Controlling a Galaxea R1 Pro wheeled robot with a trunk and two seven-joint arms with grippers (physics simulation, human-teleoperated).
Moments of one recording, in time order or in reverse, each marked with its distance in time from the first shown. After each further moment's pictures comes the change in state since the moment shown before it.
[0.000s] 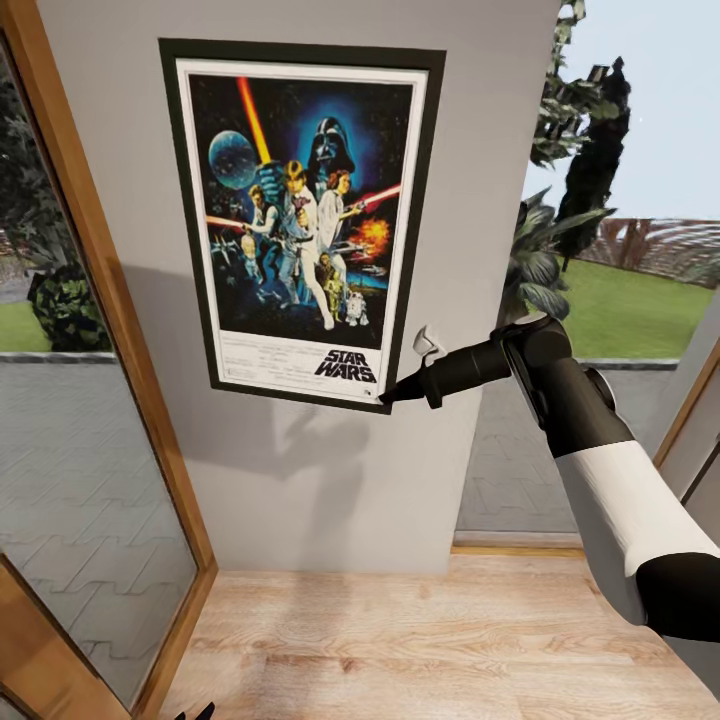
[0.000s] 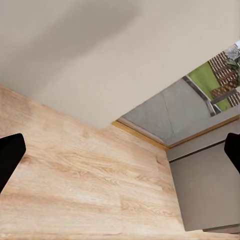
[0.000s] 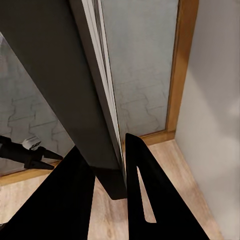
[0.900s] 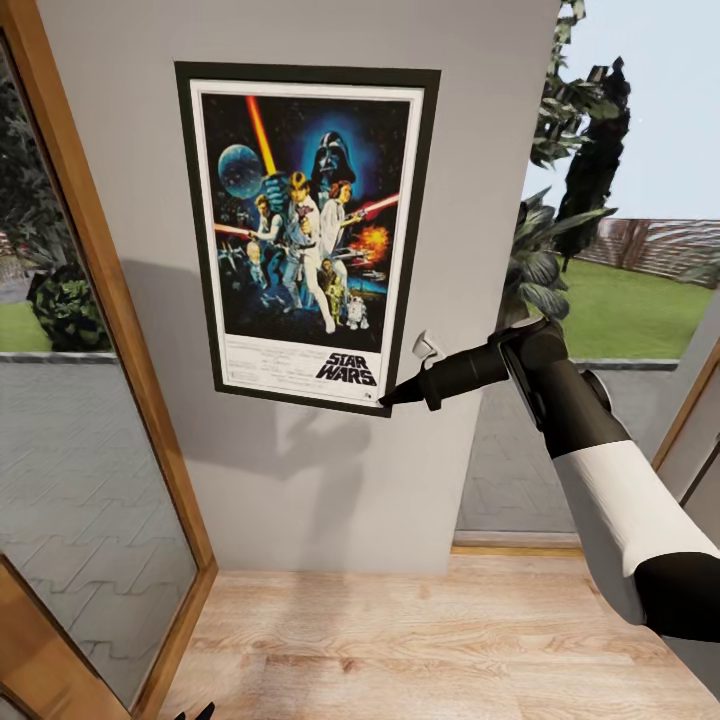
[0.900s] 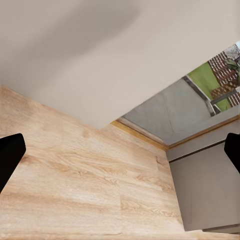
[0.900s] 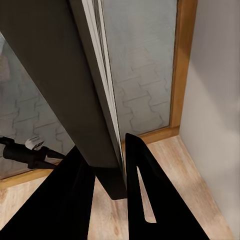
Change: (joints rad) left arm 0.000 0.000 0.000 0.000 0.000 0.002 0.000; right arm 0.000 0.003 0.000 0.034 0.004 0.010 -0.002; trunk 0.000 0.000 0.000
